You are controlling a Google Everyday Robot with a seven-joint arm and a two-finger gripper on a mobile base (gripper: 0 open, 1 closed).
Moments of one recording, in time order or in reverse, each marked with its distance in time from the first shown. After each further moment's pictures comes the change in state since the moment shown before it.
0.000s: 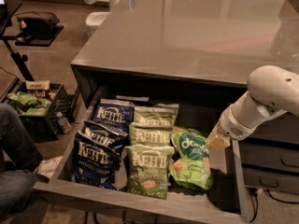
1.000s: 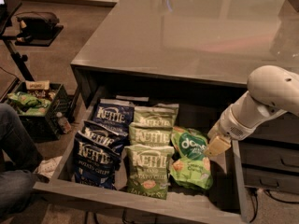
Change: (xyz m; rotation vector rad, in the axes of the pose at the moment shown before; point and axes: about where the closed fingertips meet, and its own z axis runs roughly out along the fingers) arm 0.000 0.000 0.000 0.000 0.000 0.000
